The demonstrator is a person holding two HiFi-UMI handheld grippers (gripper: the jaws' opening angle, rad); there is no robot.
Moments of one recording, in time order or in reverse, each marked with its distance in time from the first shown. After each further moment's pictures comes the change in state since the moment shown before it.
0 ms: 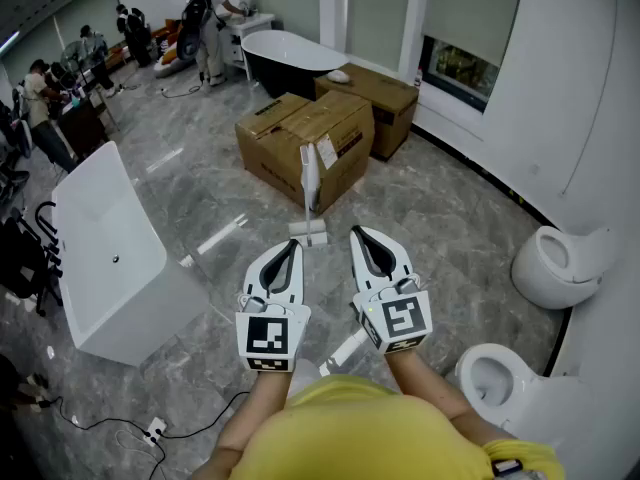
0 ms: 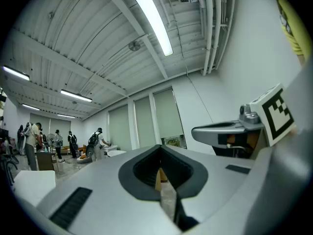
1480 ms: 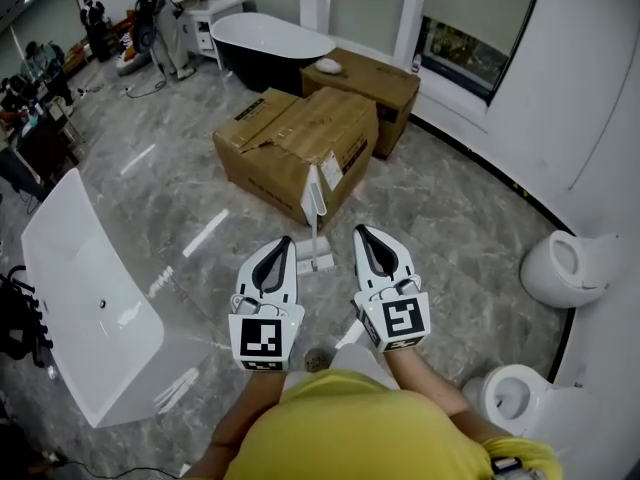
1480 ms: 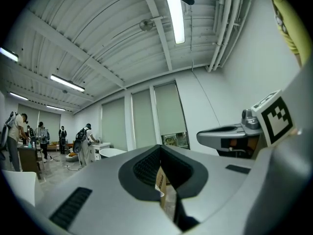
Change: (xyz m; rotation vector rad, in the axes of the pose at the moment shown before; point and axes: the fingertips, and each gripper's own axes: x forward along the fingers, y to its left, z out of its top) left arm 0.257 0.212 -0.079 -0.026 0.013 -0.106; right arm 0.303 -0.084 -0.101 0.010 0.089 -0.152
